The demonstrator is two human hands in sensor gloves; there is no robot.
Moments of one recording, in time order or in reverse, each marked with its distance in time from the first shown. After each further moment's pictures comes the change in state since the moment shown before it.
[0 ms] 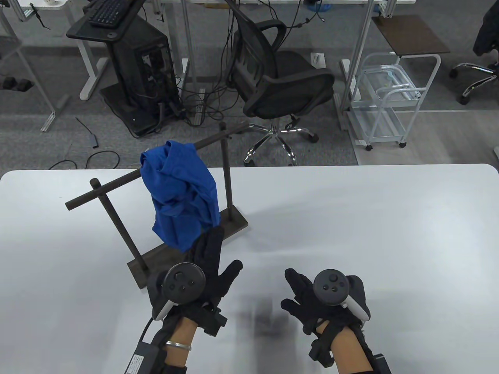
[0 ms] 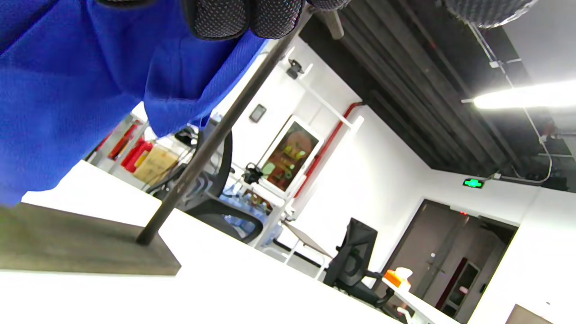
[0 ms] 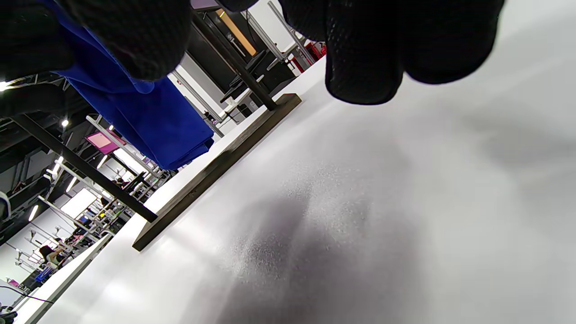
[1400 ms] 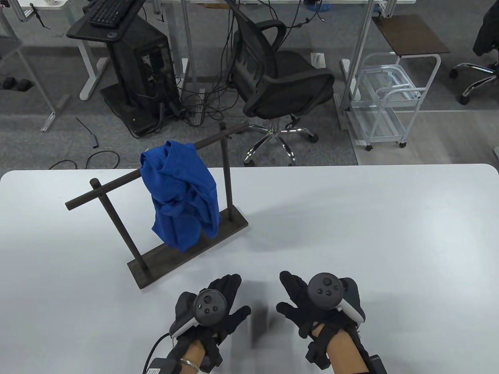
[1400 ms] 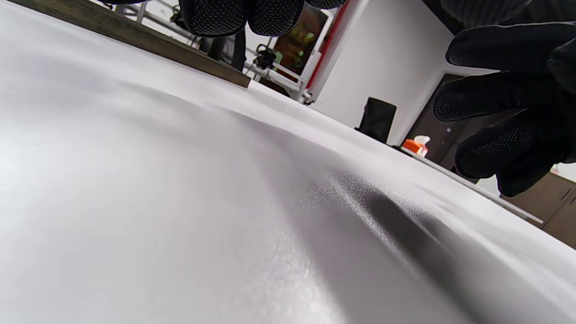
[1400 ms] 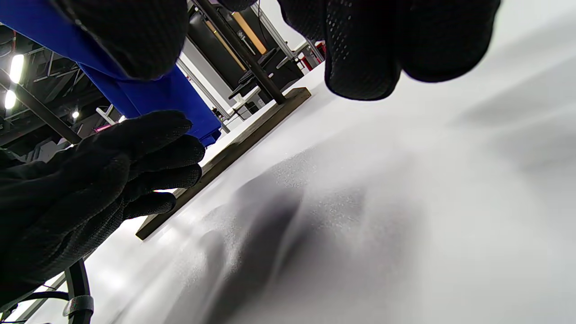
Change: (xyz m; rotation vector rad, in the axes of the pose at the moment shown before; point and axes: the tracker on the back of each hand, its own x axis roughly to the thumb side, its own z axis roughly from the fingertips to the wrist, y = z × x) left_hand -0.049 -0.100 0.042 -0.403 0.021 -0.132; right_hand 0.005 0.010 -0.001 -0.001 -0.031 0.028
